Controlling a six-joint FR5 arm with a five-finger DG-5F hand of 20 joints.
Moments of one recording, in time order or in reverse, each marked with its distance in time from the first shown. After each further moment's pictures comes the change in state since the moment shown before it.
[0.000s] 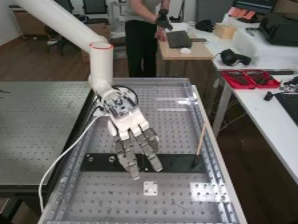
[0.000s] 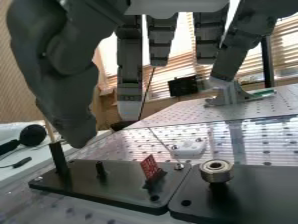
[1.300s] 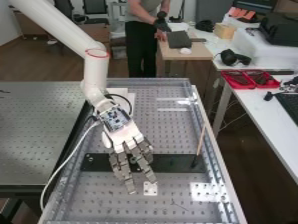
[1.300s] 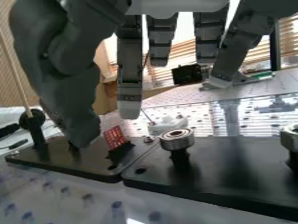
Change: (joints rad) arm -0.042 0.000 -0.056 -0.051 -0.093 0.098
